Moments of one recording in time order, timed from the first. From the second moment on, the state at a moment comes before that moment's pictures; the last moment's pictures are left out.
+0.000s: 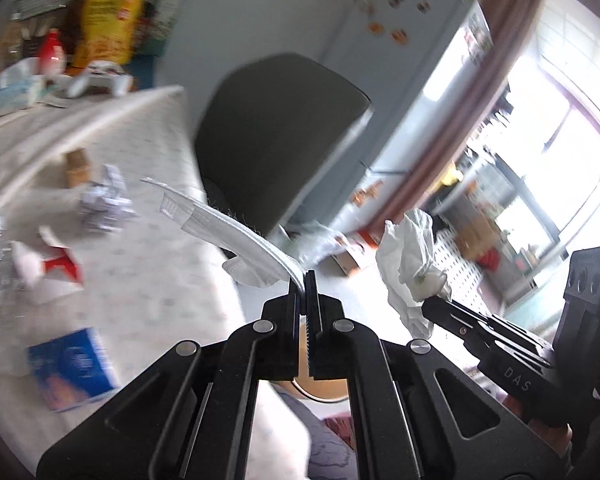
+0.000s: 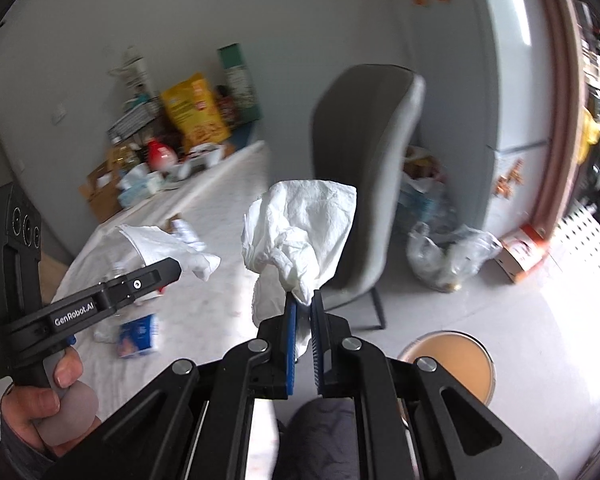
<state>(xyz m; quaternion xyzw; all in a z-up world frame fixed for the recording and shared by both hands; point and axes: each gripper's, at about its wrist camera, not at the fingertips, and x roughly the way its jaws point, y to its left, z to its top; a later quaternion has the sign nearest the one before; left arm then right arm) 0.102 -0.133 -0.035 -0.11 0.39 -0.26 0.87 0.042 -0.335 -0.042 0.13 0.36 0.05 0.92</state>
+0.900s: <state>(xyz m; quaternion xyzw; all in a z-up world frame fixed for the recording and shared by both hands) 0.147 -0.287 -0.167 -0.06 0.55 -0.32 0.77 0.054 -0.497 -0.207 0.24 0.47 -0.09 0.85</state>
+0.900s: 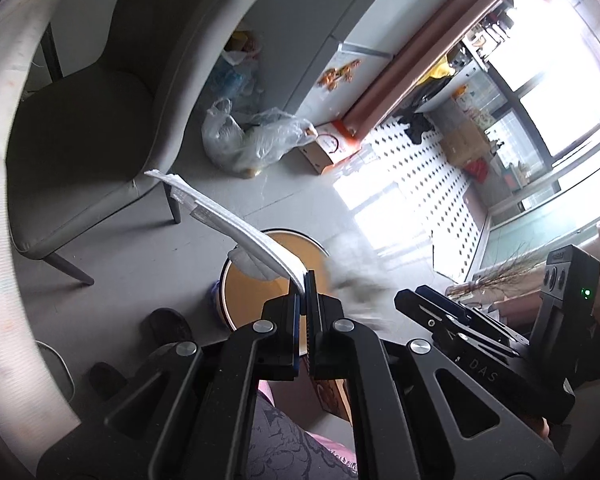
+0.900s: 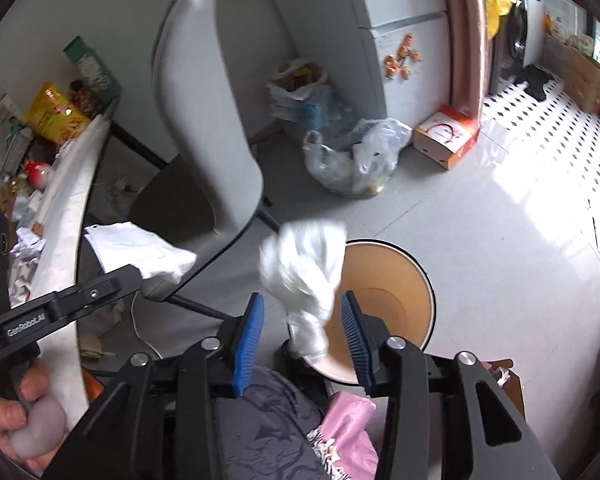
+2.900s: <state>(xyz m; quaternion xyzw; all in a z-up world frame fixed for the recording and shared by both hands) 0.103 -0.065 -0.027 -0.10 0.36 -0.08 0.93 0.060 -0.332 -0.058 0.12 0.34 0.00 0.93</state>
